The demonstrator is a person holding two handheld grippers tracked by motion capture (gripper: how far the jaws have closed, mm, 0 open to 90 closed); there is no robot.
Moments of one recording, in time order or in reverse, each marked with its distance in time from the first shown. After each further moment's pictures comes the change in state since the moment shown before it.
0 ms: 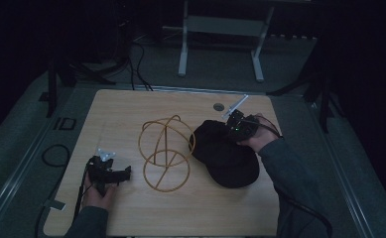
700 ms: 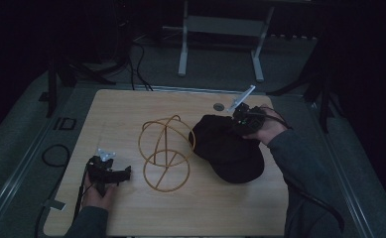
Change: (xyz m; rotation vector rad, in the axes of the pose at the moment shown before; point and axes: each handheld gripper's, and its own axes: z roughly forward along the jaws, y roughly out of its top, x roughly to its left) left arm 0.000 0.000 0.000 0.003 0.000 0.003; right arm -0.007 0.006 -0.032 -0.039 0.040 -0.098
